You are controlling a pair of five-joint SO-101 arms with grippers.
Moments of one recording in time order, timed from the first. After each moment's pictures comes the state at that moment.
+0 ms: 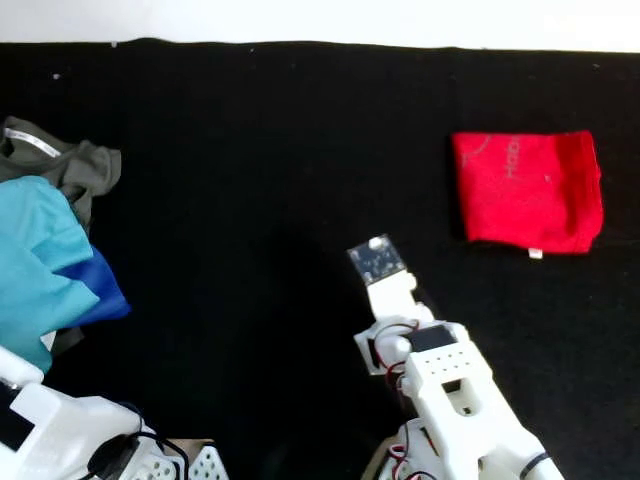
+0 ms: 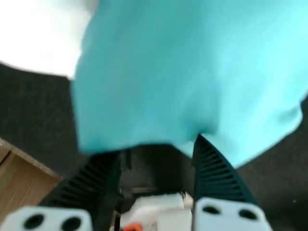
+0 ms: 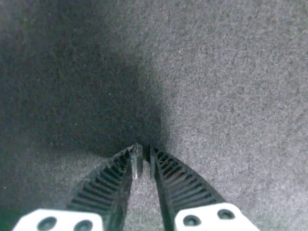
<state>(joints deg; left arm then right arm) -68.5 2.9 1.9 88.3 -46.9 -20.1 -41.0 78.8 39.7 11.4</state>
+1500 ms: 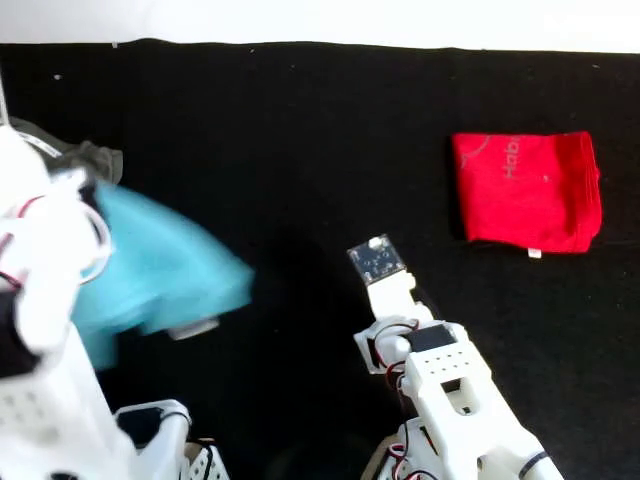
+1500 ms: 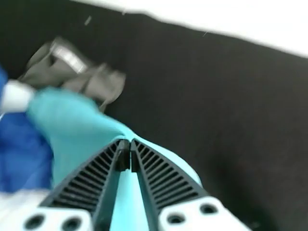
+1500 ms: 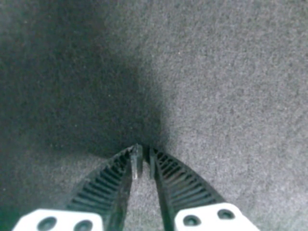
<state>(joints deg) -14.8 -41.9 -8.9 85.1 -25.9 -20.1 -41.0 78.9 38.6 11.4</state>
